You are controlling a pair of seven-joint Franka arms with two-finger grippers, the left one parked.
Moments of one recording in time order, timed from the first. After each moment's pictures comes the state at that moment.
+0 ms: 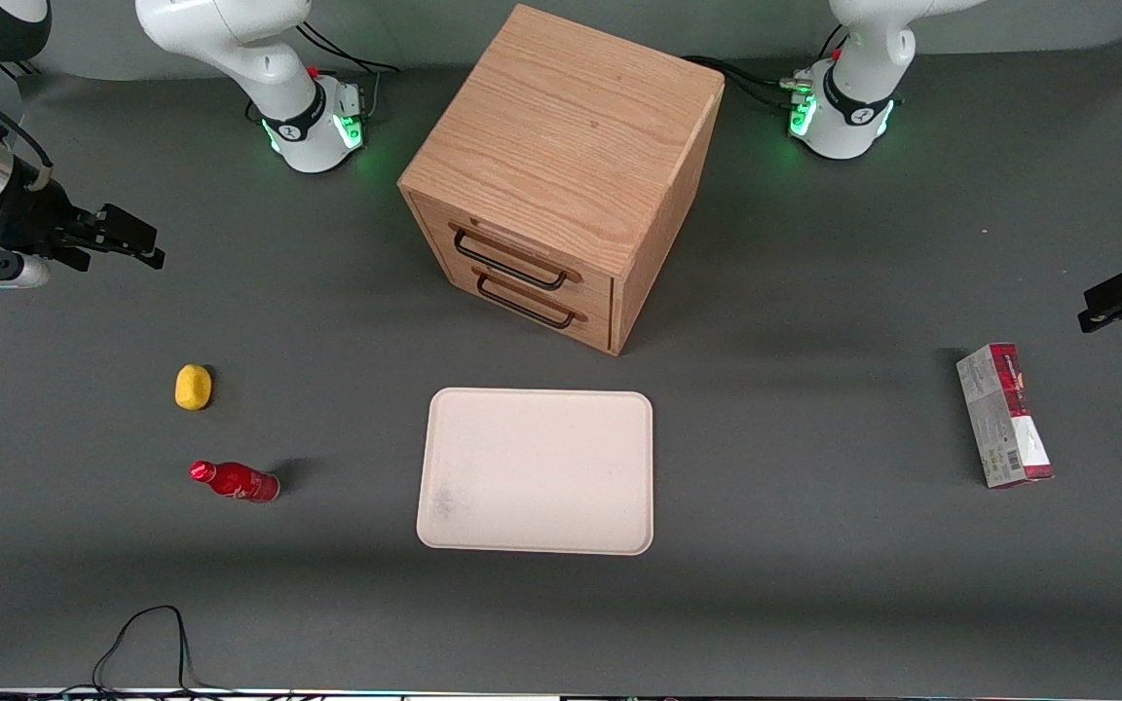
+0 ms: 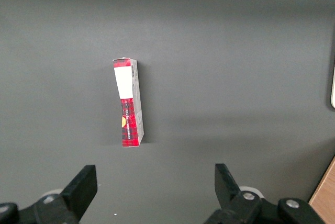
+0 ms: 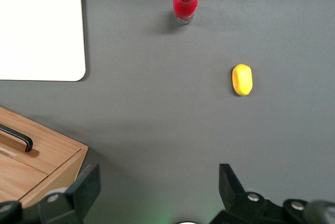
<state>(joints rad) 0.26 -0.15 -0.23 -1.81 0.01 1.61 0.08</state>
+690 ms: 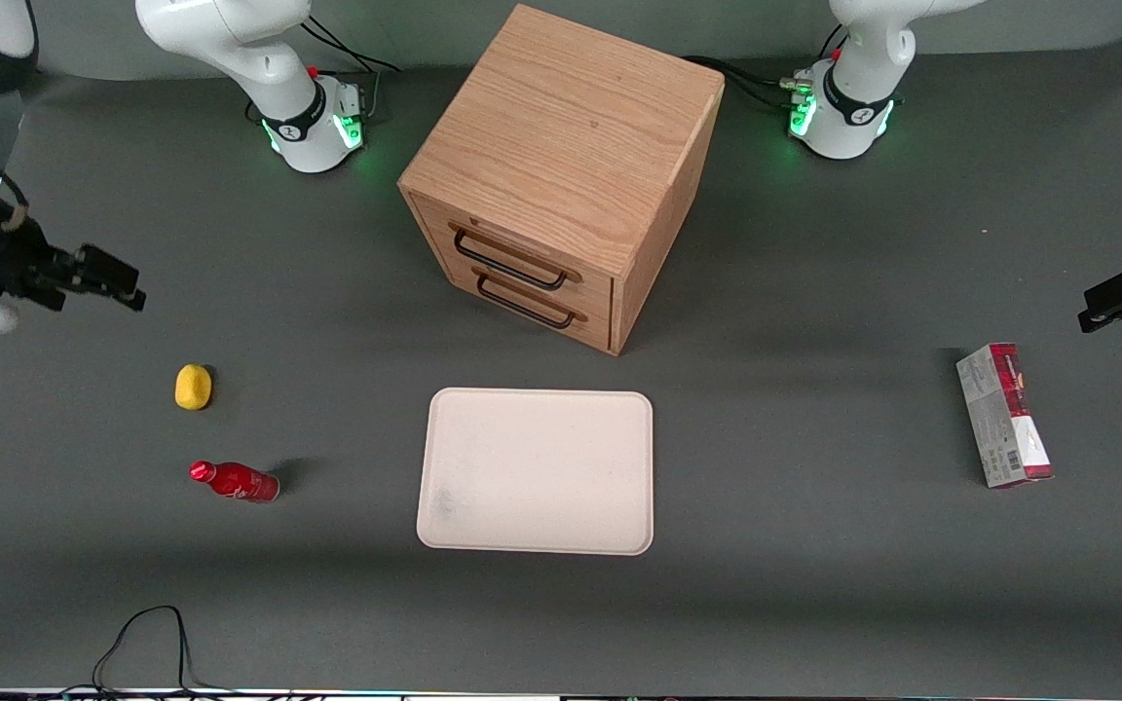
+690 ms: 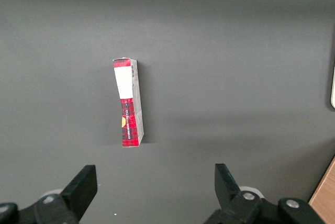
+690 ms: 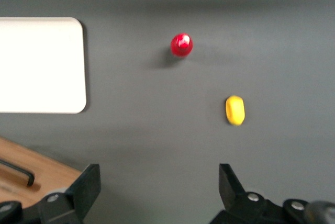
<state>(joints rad) 0.26 0.10 -0.23 -1.52 0.01 1.61 0.07</state>
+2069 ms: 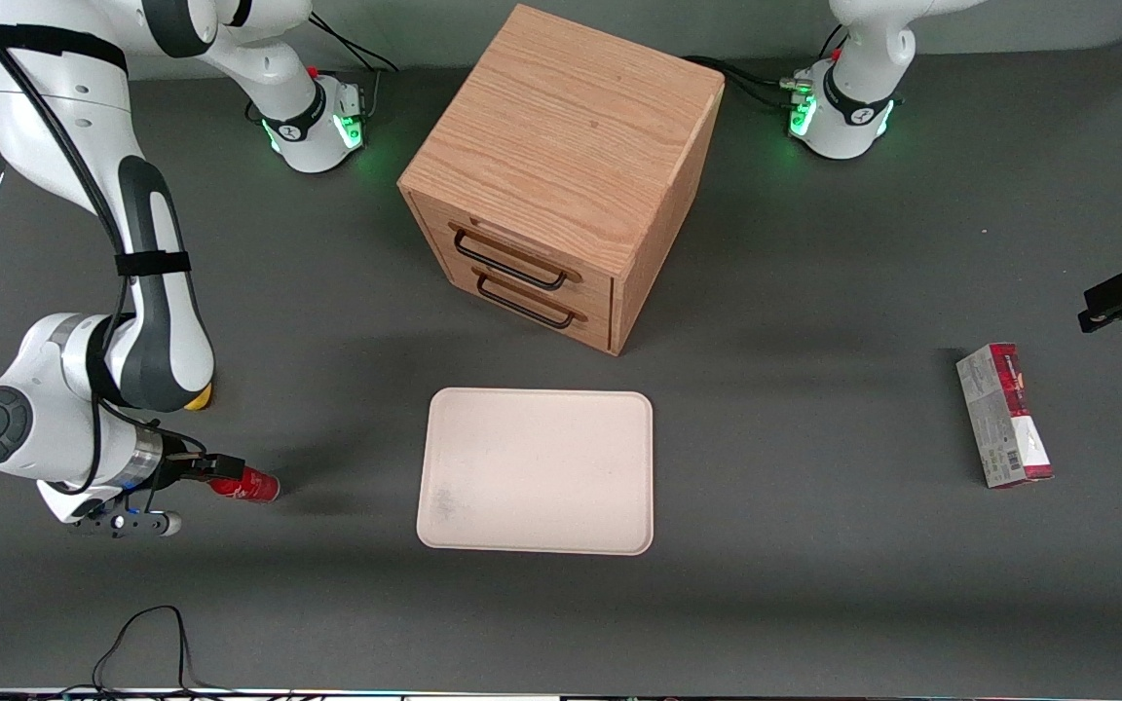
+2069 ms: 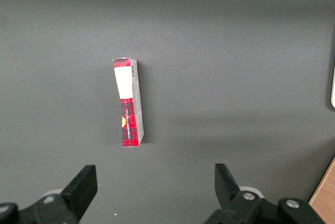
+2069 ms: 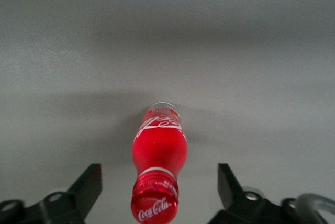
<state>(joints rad) 0.23 0.60 -0.30 -1.54 0.16 2.10 -0.06</state>
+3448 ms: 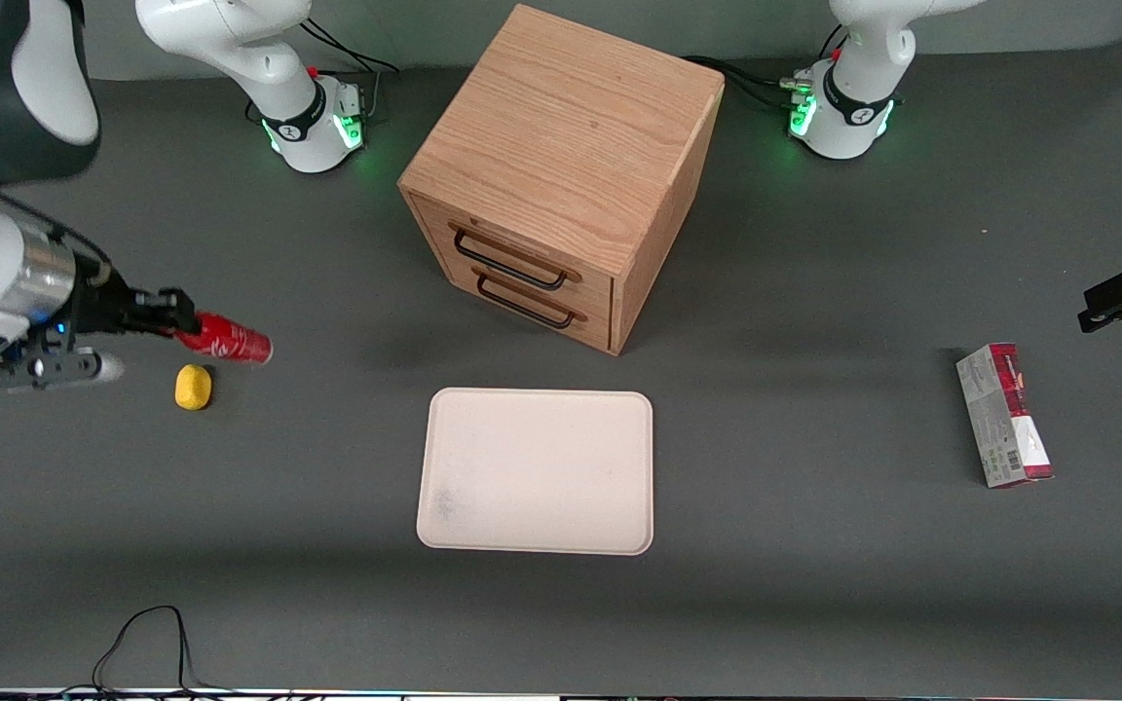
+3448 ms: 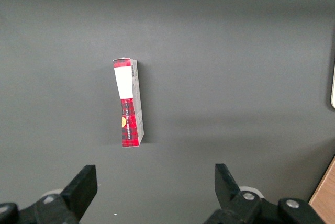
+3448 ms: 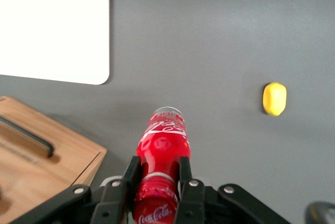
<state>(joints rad) 0.28 0.11 -0.18 -1.55 0.11 1.53 0.06</state>
